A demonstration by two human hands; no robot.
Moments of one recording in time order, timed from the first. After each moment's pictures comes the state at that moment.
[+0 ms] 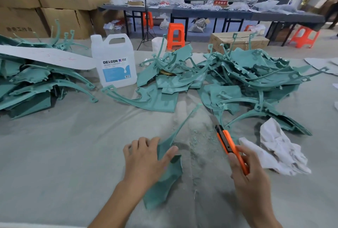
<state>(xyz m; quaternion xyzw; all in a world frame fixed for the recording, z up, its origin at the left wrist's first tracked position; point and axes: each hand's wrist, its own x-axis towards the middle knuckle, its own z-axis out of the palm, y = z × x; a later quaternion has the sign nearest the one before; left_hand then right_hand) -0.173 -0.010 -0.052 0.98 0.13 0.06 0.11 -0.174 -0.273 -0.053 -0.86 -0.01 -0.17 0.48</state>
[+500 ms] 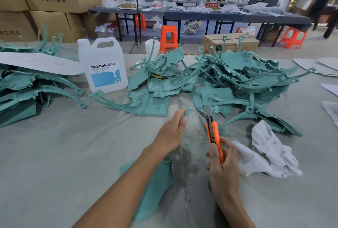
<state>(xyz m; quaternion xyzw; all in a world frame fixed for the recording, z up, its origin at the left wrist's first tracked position) -0.063 -0.065 -0.033 0.90 -0.03 0.03 0.44 -0.136 -0.236 -0.071 -0.80 0.03 -0.19 0.57</state>
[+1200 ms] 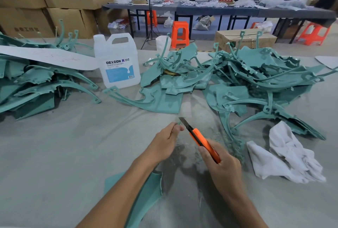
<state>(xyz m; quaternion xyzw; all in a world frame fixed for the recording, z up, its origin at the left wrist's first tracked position) -0.099 -0.013 -0.055 0.86 0.01 0.02 0.51 -0.127 -0.223 -0.072 -0.89 -0.11 -0.13 0.43</state>
